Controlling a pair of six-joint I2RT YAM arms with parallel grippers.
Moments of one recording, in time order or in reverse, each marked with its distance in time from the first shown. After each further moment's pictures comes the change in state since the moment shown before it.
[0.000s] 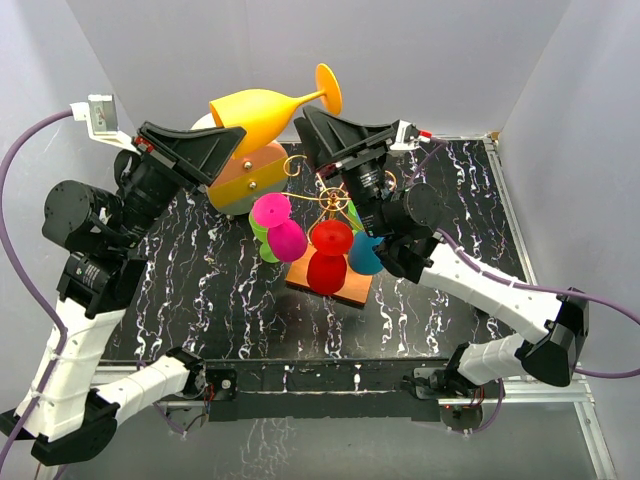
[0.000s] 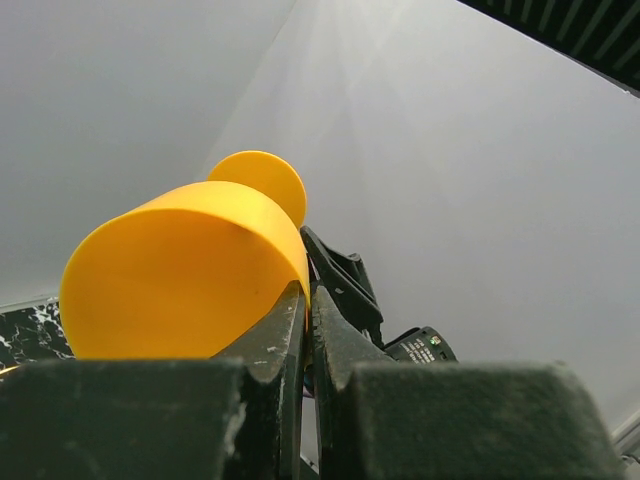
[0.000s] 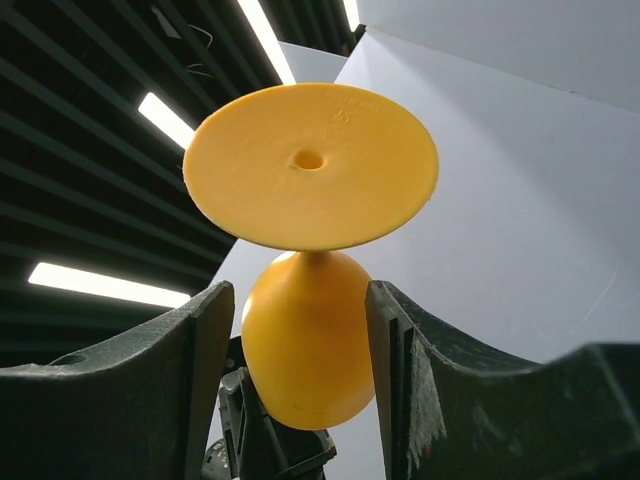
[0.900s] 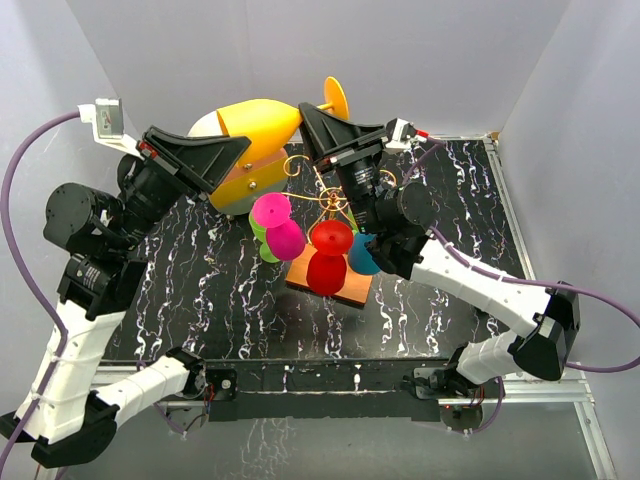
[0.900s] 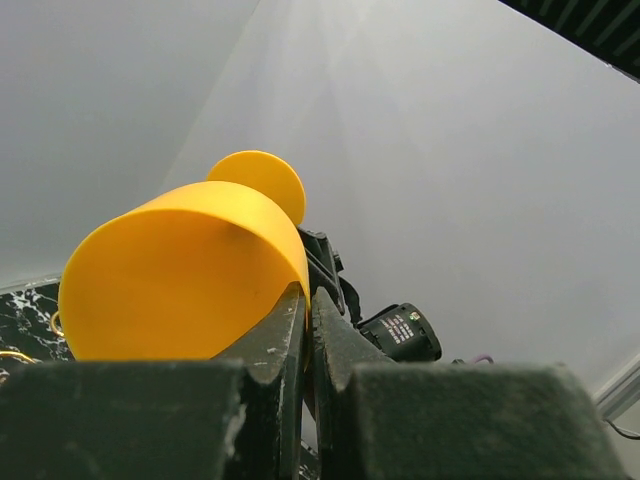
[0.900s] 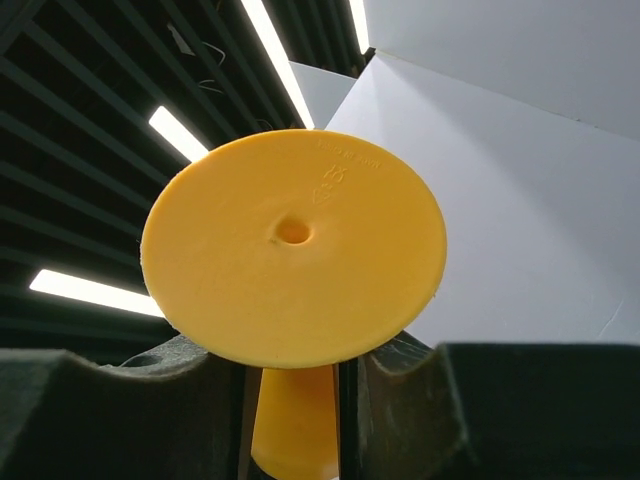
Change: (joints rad) left arm 0.002 -0.013 -0.017 -0.005 0.071 -0.018; right arm 0.000 0.051 0.025 0.076 0.038 -0.032
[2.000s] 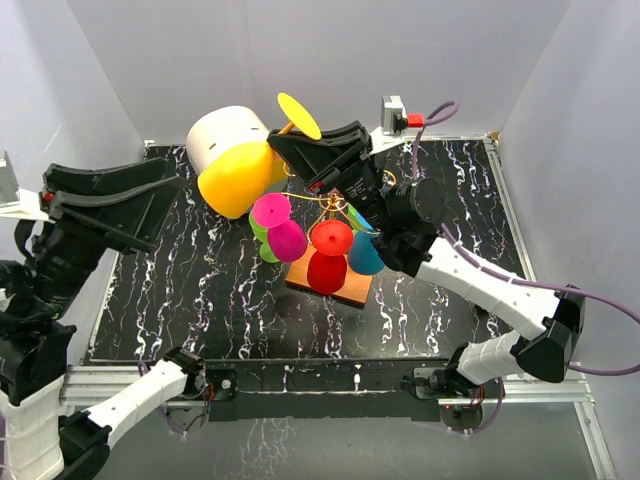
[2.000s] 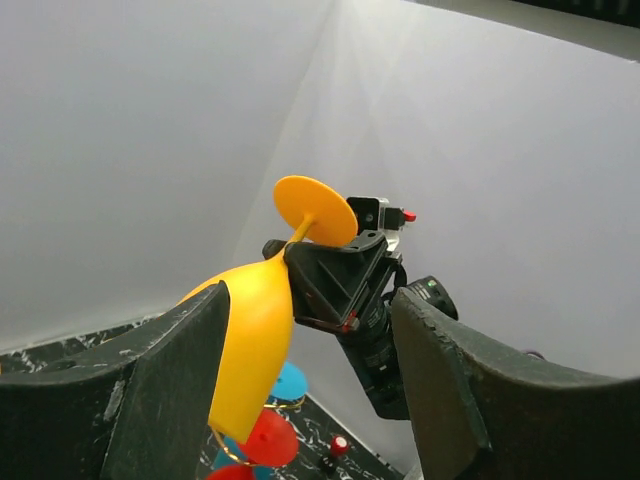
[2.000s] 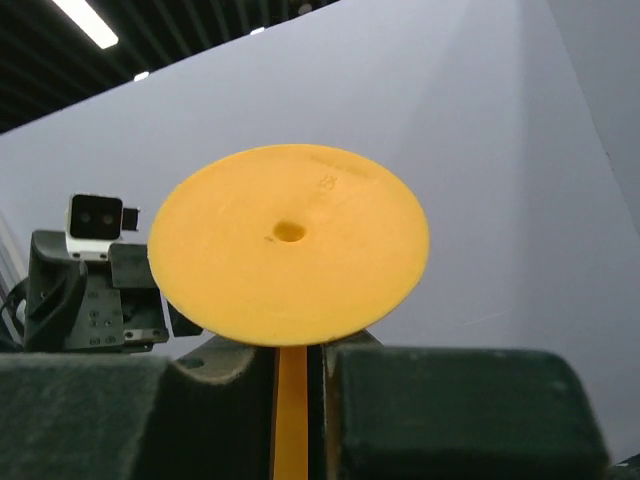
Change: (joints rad) left arm 0.000 -0.163 0.185 -0.357 -0.144 0.229; right arm 0.000 -0.020 0.029 0.007 -0.436 -0.549
